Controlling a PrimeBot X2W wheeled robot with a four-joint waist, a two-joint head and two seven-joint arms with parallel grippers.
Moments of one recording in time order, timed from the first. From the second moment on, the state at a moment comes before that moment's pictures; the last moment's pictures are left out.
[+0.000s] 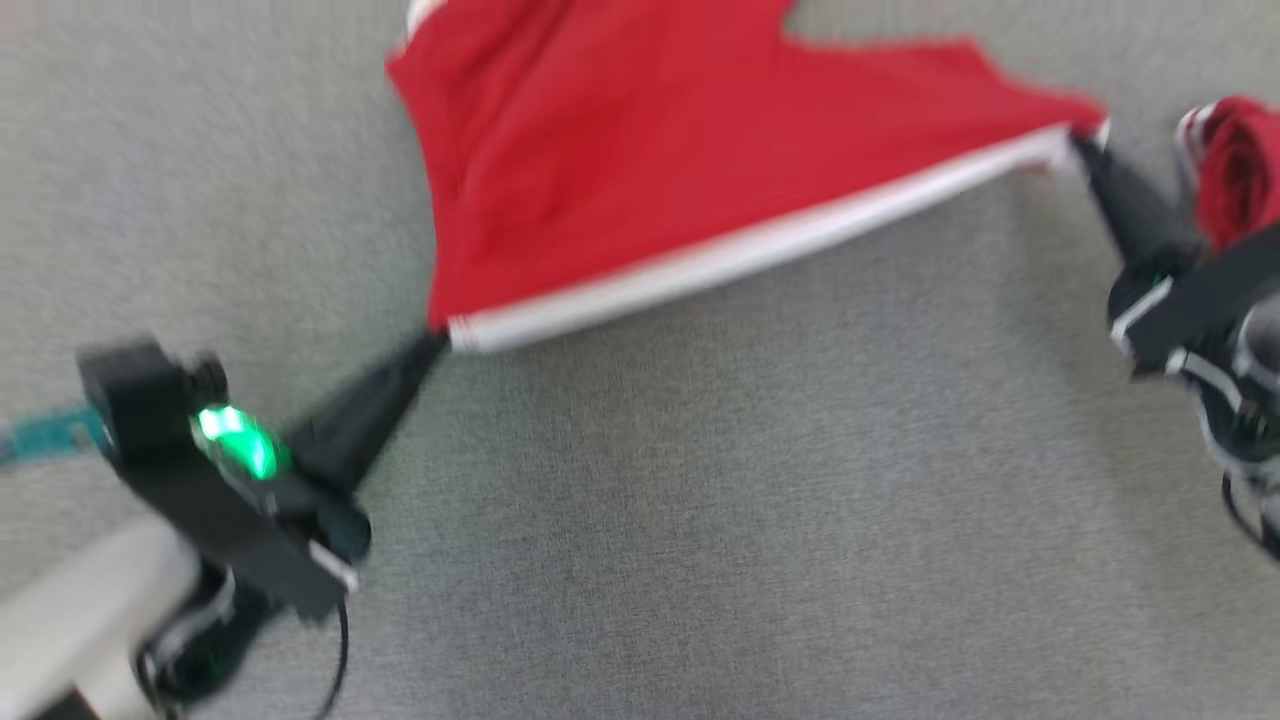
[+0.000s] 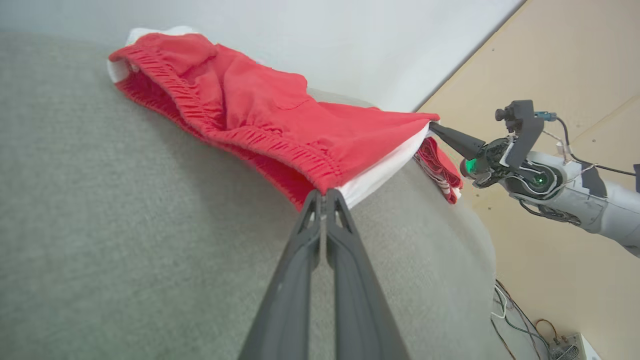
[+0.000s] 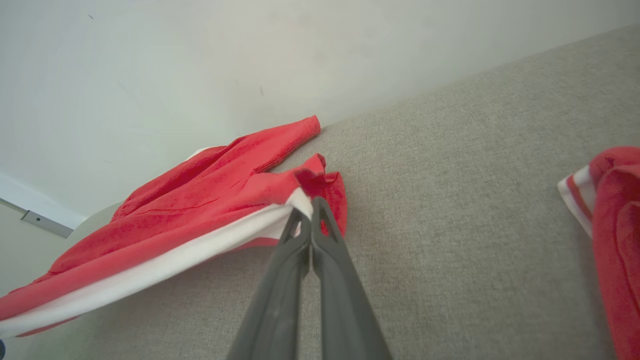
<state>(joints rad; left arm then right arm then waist) -0.86 0.75 -1.03 -0.08 -1.24 -0.13 -0.26 -0.88 -0.80 0.93 0.31 1.37 0.13 -0.13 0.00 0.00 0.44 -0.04</state>
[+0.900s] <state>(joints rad) -0.28 0.72 -0.95 -0.34 -1.28 -0.04 -0.26 -0.44 -1.11 1.04 0.00 1.54 0.13 -0.13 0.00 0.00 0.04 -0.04</state>
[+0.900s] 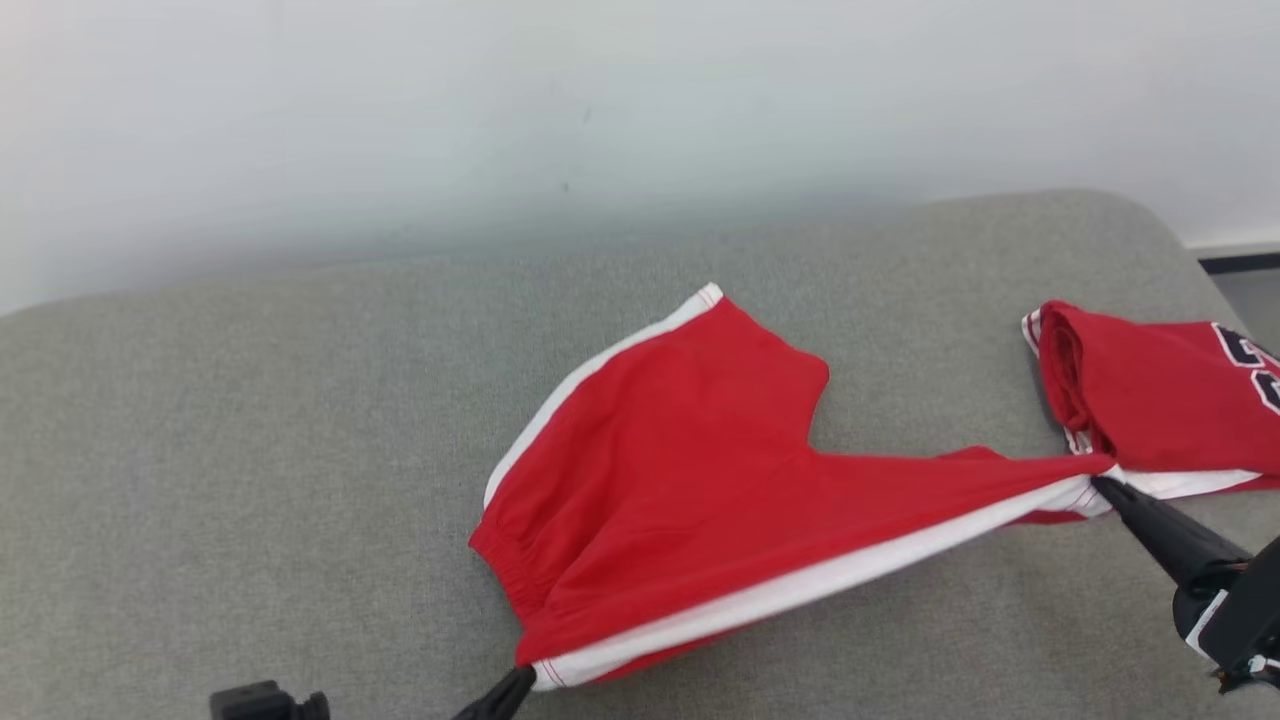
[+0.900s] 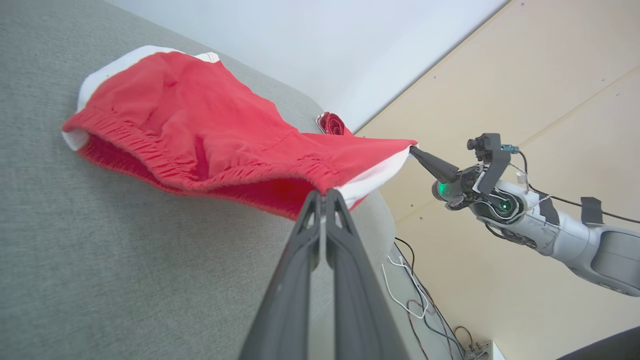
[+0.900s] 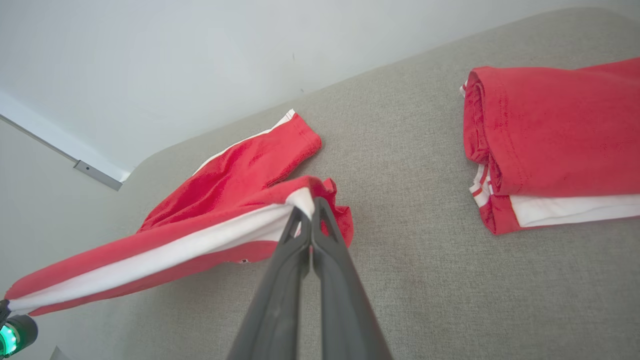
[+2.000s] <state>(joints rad) -0.59 0.42 -0.80 -0.03 -1.44 -0.13 -0.25 -1.10 -0.66 1.03 0.66 1.38 0.13 0.11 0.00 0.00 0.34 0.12</state>
